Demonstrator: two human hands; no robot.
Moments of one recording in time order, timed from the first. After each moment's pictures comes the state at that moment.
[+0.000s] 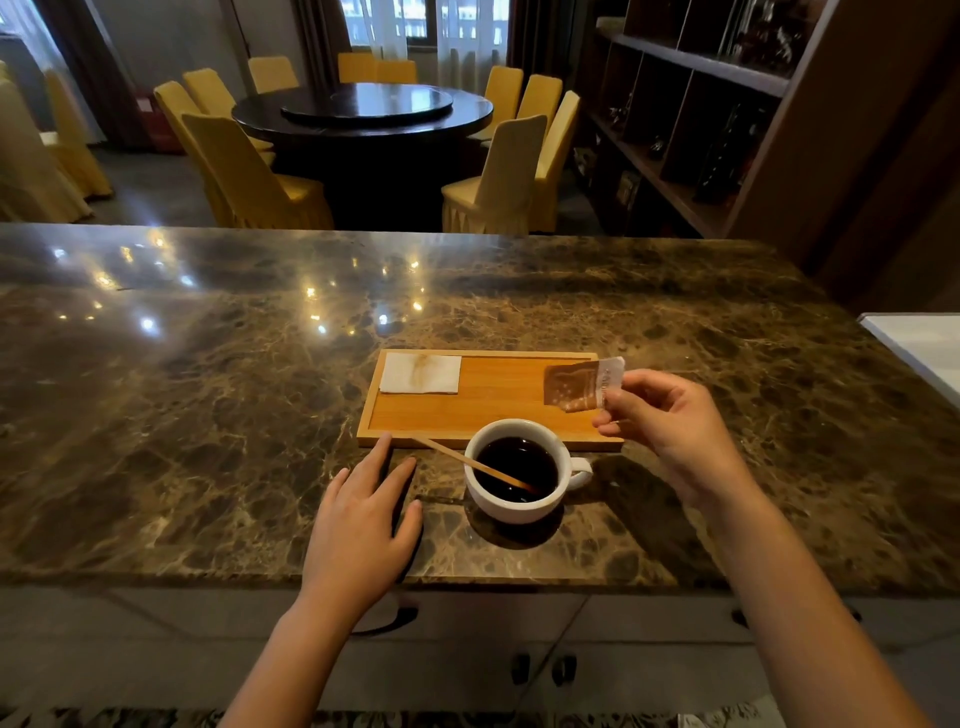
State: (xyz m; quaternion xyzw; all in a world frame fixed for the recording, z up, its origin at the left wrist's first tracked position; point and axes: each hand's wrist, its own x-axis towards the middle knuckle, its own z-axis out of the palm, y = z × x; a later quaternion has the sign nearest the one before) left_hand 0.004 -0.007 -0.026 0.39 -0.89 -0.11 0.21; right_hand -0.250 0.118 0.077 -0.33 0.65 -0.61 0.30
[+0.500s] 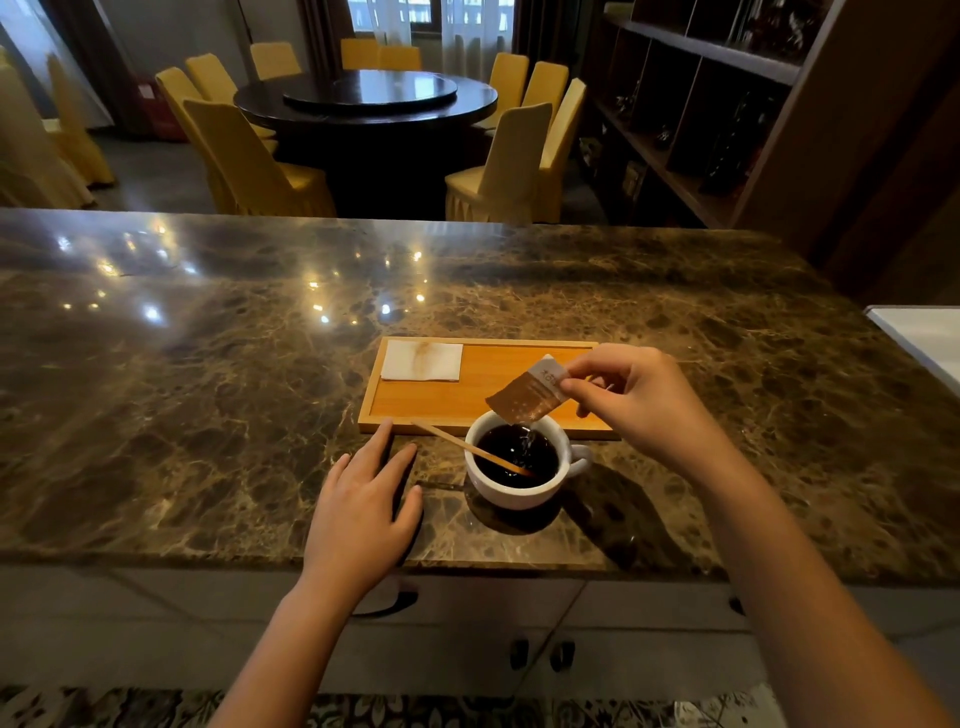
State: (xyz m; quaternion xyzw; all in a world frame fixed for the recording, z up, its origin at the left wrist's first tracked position) left_hand 0.004 -0.005 -0.024 0.39 -0.89 -0.11 0.21; right_hand -0.227 0.106 0.106 -0.55 0.71 -0.41 0.14
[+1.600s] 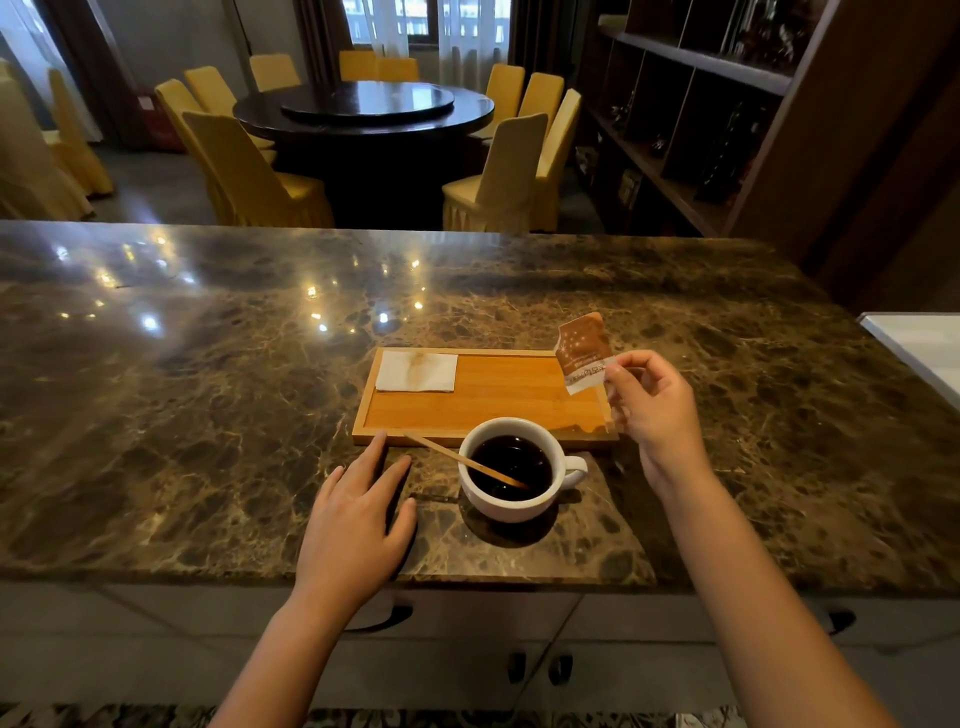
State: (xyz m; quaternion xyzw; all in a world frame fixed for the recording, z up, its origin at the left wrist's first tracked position) left_hand 0.004 -0.007 -0.025 0.40 -0.89 -0.11 0.20; right_hand -0.258 0.093 0.054 -0.27 0.67 -0.67 0.20
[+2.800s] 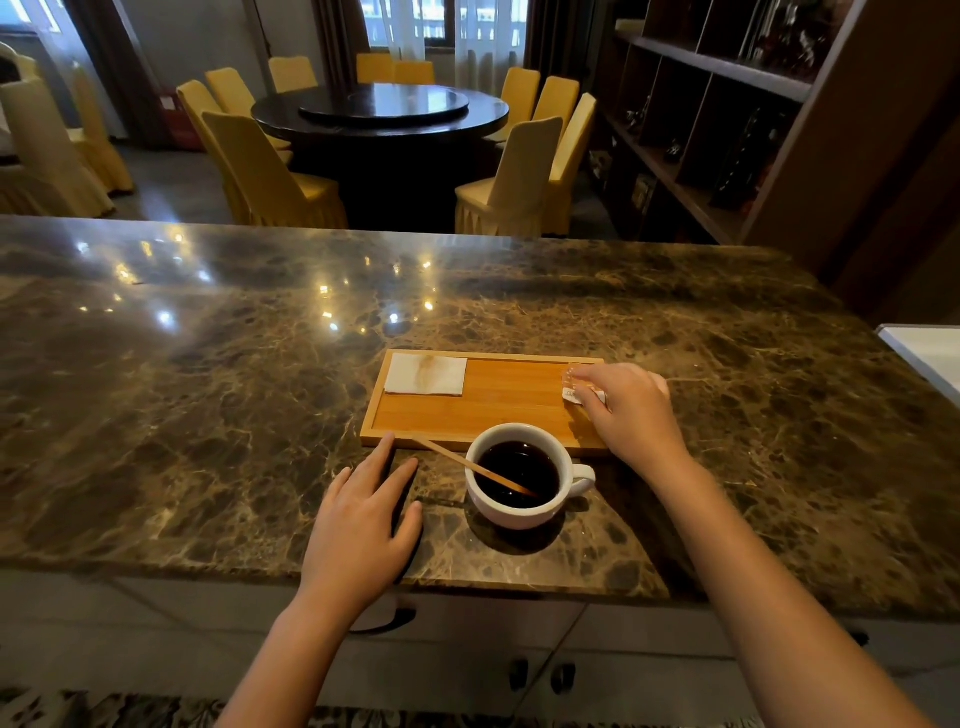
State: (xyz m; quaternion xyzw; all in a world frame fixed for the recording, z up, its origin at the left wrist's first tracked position) left_hand 0.003 -0.005 -0.023 0.40 -0.89 -0.11 0.21; right_hand -0.274 0.066 0.040 -0.53 0.80 -0.28 -0.04
